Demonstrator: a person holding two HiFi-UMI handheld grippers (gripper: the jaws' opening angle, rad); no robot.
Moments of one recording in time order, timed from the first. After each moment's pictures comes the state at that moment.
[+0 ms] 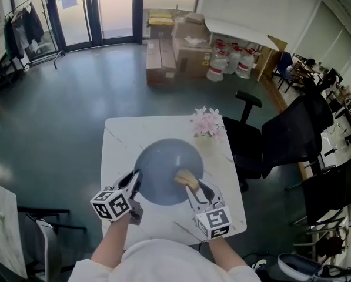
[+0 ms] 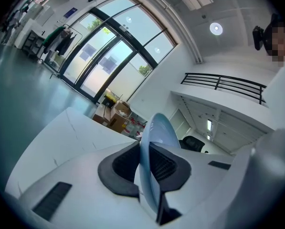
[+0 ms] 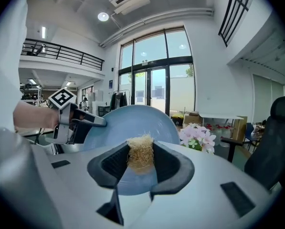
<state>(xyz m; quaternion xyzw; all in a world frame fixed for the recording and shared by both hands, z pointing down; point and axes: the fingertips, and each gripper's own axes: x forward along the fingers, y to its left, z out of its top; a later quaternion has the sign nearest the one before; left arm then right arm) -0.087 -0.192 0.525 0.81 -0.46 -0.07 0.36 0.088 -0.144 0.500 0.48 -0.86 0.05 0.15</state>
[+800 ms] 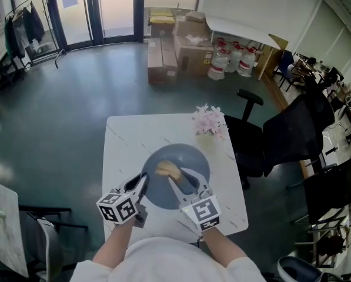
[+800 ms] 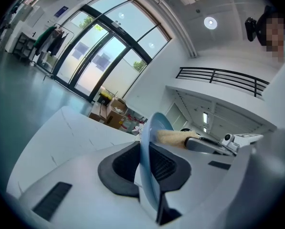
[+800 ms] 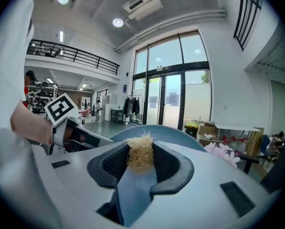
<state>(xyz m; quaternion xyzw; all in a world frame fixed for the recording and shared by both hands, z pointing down) -0.068 -0.171 0.527 0.83 -0.44 -0.04 0.34 0.018 -0.159 0.468 0.41 -0.90 0.00 0.13</state>
